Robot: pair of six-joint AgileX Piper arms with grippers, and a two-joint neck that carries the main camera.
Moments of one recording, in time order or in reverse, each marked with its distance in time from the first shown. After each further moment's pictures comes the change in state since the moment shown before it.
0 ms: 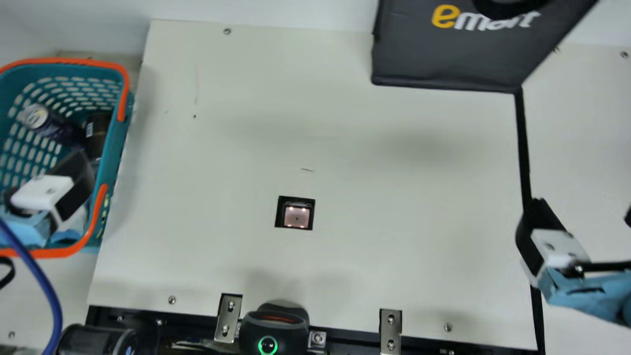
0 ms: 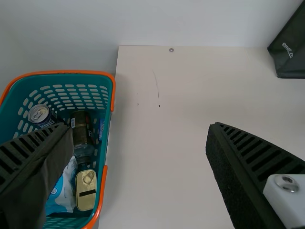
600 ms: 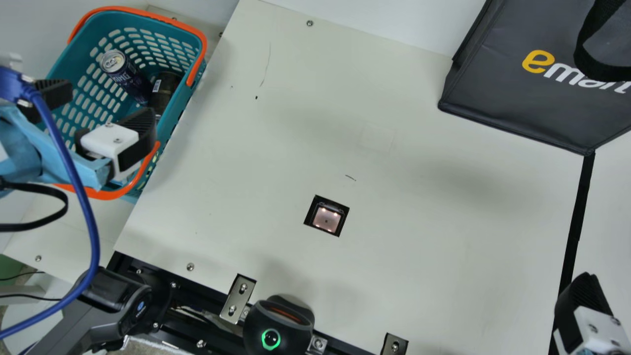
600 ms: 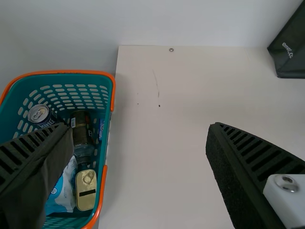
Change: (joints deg) left arm 0.0 0.0 0.0 0.0 0.0 0.0; right arm 0.0 0.0 0.0 0.0 0.0 0.0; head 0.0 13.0
